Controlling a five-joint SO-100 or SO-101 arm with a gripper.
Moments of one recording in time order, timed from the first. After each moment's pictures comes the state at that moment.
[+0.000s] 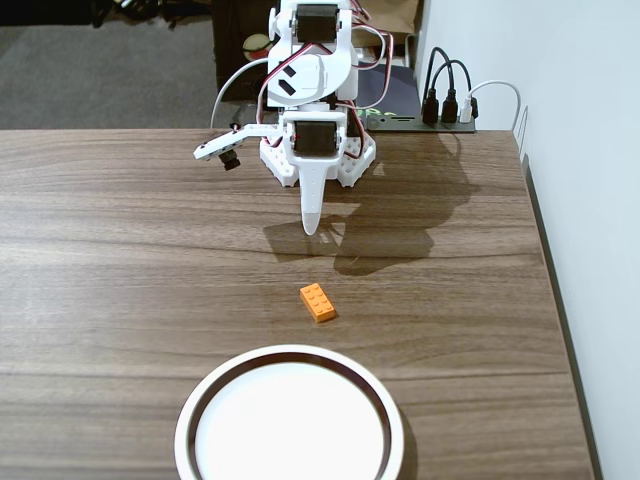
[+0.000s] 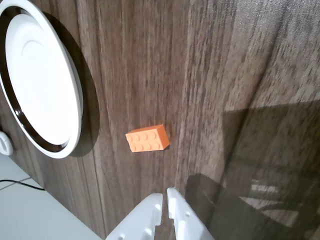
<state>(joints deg) 2.5 189.0 167.8 72.4 -4.2</state>
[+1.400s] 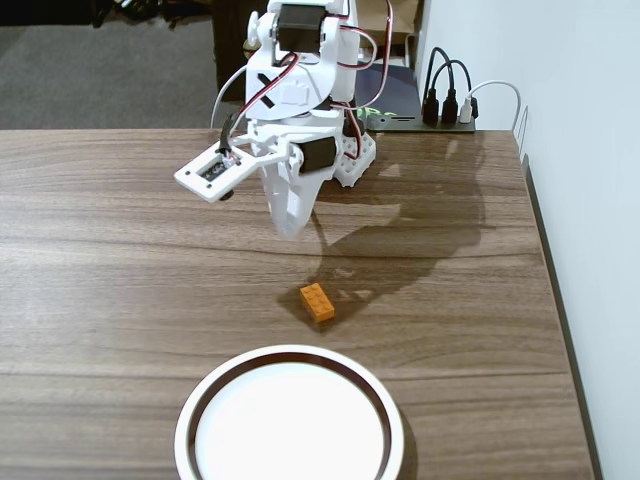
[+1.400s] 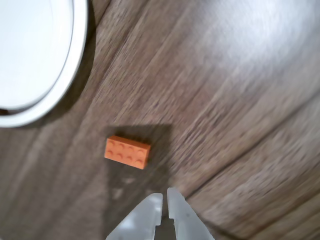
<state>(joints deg) 8.6 146.5 145.8 67.0 -49.6</state>
